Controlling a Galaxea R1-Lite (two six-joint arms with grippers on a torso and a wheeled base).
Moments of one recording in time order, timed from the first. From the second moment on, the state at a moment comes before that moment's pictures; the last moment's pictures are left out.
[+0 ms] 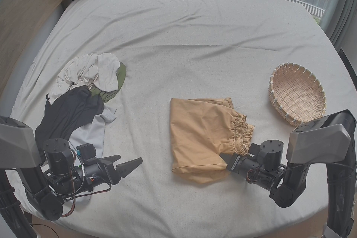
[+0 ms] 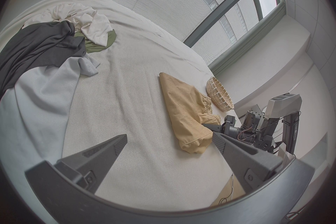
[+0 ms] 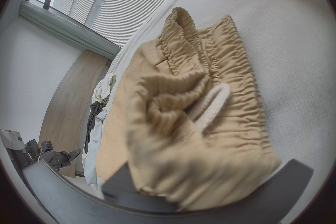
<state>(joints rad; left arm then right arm) -0.30 2.02 -0.15 -1.55 -0.37 -0.38 0.49 2.38 -0.51 -1.54 0.07 0.72</state>
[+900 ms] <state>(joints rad) -0.31 1.98 -0.15 -1.55 -0.37 -0.38 0.64 1.92 -0.50 -1.53 0.16 0.63</state>
